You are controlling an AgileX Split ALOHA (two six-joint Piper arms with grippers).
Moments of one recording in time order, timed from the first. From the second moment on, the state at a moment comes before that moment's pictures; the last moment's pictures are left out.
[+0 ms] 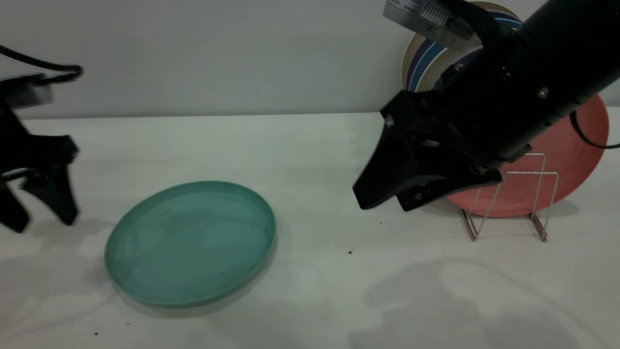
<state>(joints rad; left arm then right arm) 0.06 1.97 -1.07 -0.28 0.57 0.20 0.45 1.69 -0.86 1.07 0.56 -0.84</state>
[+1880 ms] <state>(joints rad) 0.01 2.08 -1.13 -0.90 0.66 0.97 0.19 1.74 -0.91 1.24 0.74 -0.99</state>
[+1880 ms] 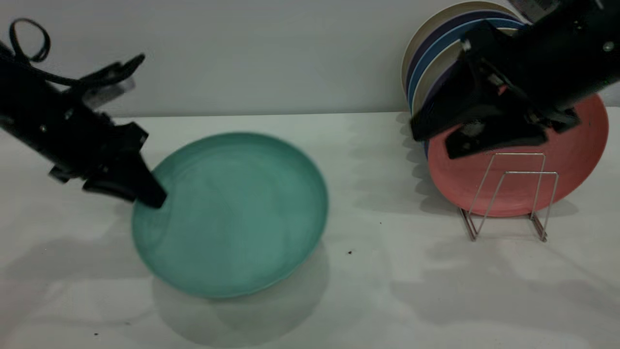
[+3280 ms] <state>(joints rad) -0.10 2.08 -1.12 -1.19 0.74 1.19 0.20 2.05 -1.09 1.37 0.95 -1.05</state>
